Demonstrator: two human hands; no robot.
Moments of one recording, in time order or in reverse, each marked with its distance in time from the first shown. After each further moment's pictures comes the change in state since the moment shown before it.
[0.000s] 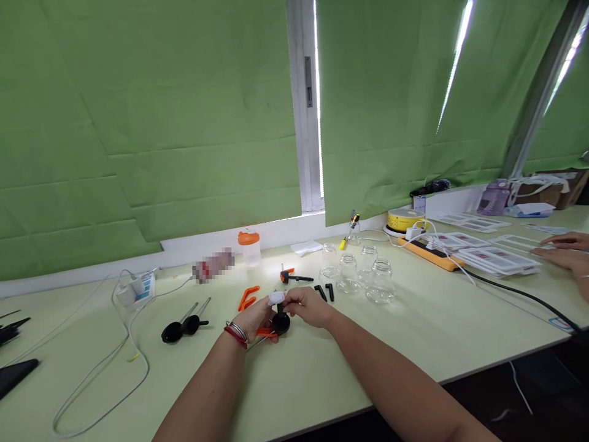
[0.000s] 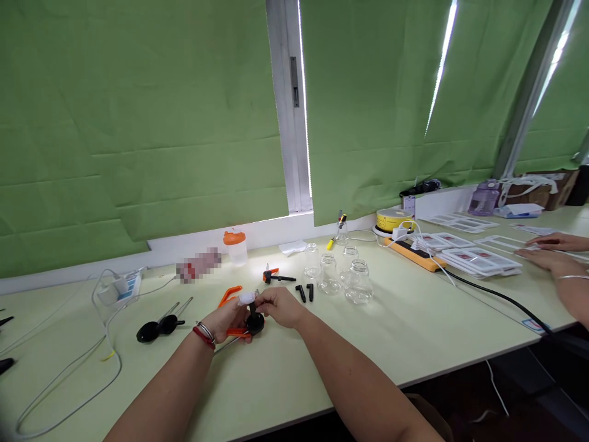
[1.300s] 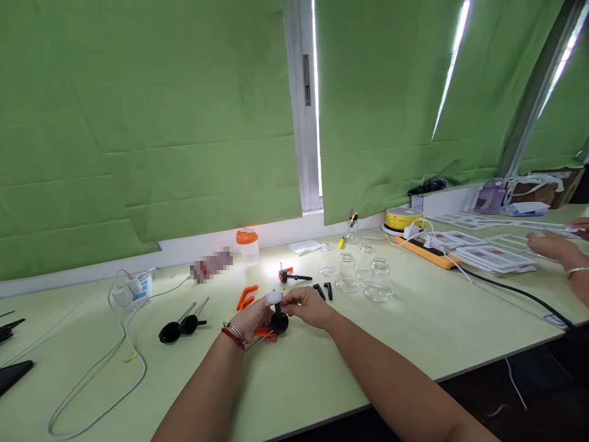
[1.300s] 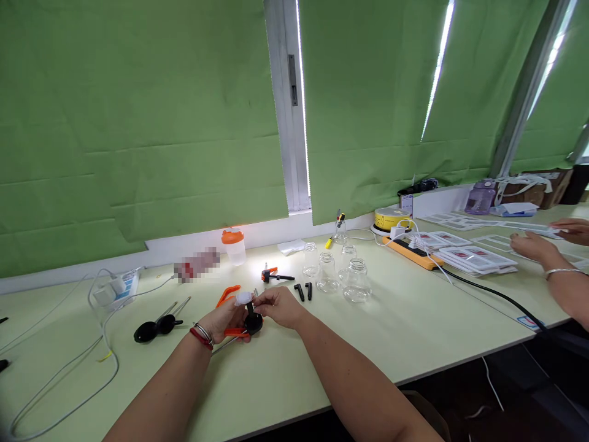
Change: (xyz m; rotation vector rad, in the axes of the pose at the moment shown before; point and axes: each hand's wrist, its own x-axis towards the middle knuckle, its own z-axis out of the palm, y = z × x) left_hand -0.006 0.004 0.005 -0.020 0.027 0.010; right_hand -0.004 0.001 0.005 0.217 0.078 0.051
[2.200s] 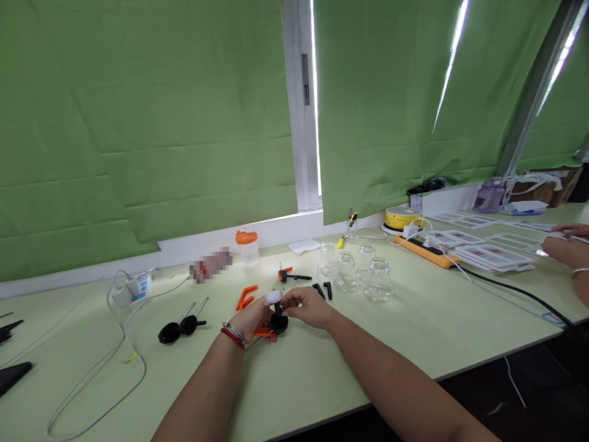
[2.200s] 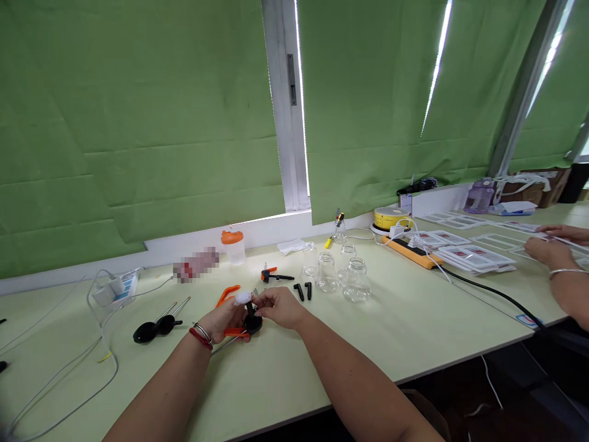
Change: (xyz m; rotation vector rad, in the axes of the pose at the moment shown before) left_hand 0.003 -0.003 -0.001 -0.007 0.006 0.007; right_hand -0.004 -0.005 -0.002 -0.079 0.007 0.008
